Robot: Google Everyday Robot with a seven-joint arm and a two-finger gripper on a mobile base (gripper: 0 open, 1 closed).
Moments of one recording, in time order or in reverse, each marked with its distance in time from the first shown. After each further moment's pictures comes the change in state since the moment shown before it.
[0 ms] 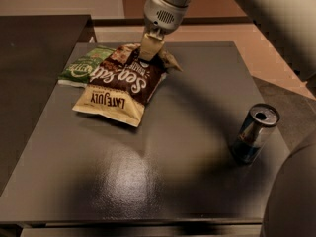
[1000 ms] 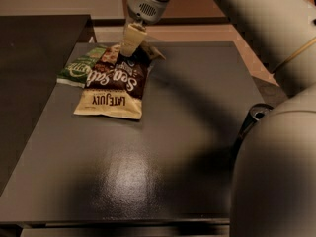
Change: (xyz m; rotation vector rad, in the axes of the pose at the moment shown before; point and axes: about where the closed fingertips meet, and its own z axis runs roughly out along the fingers) arm -0.047 -0.043 0.017 0.069 -0.096 -0.062
